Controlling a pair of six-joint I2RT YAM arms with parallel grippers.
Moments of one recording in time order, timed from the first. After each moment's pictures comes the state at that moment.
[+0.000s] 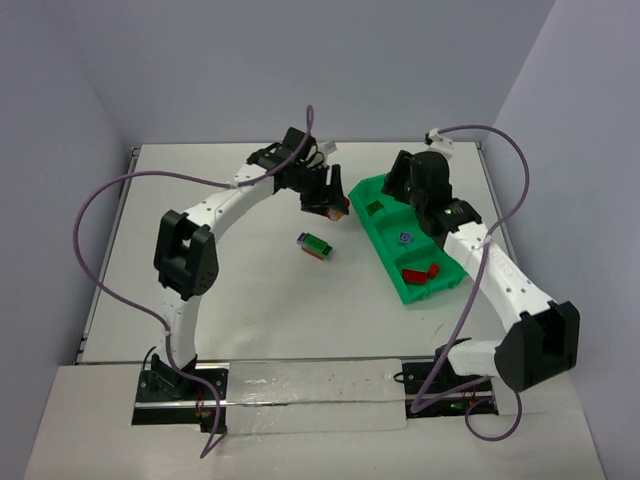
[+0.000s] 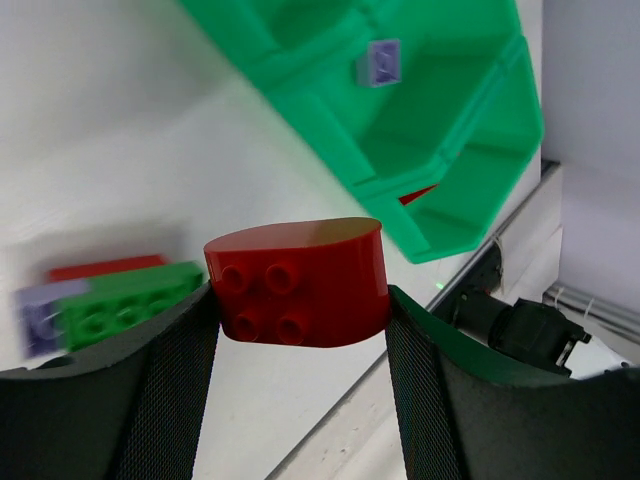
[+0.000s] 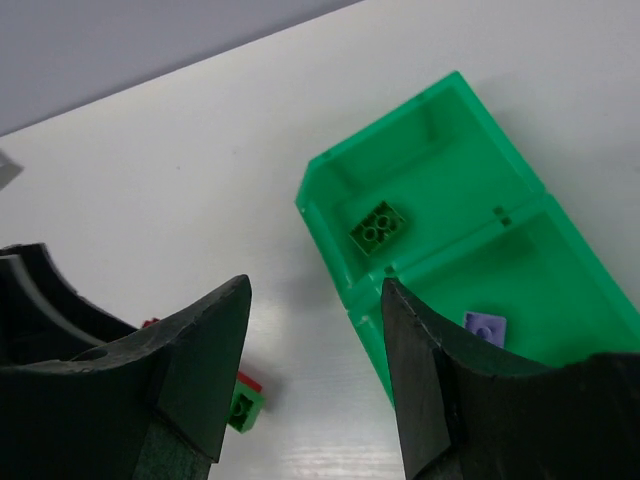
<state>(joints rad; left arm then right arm) -0.59 2.09 1.92 -0.72 0.50 -0.48 0.33 1.30 1.13 -0.24 0.26 0.50</state>
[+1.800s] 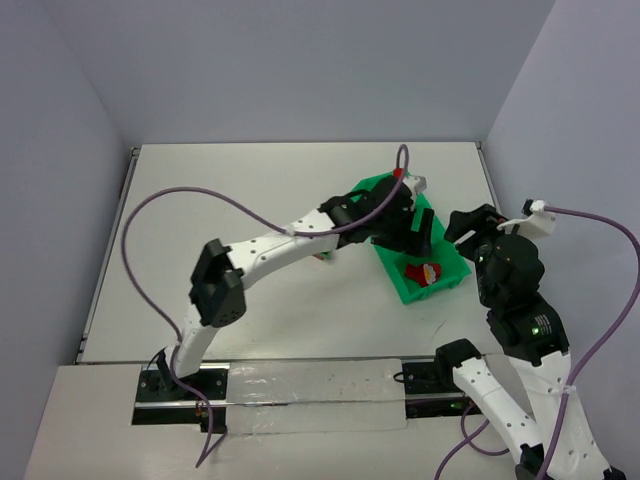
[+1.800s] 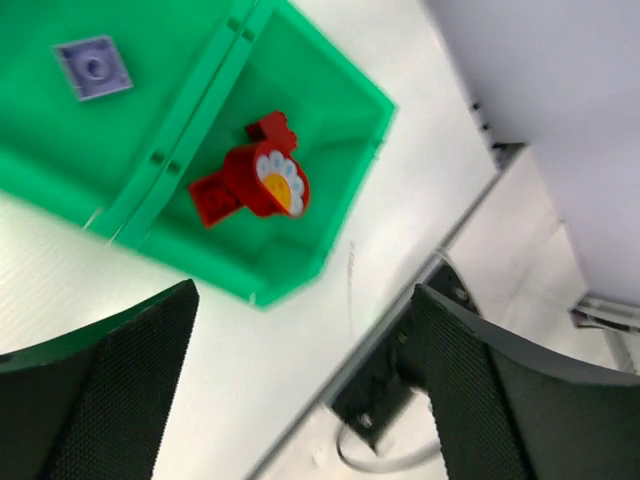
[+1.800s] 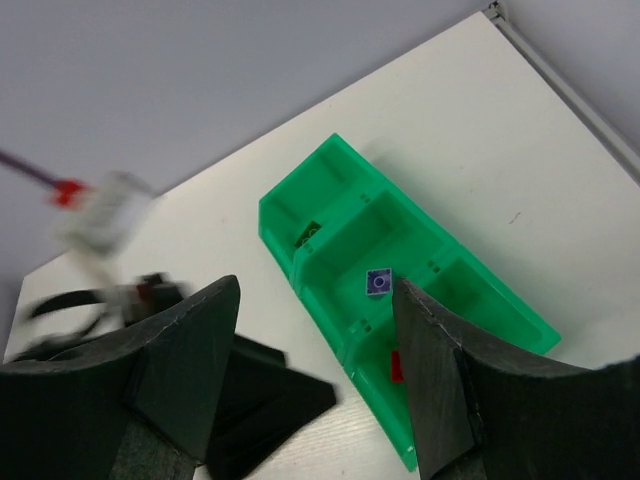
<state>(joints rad) -1.08 2.06 2.01 -0.58 0.09 -0.61 0.29 0.56 0.97 -0.60 0.47 0.55</state>
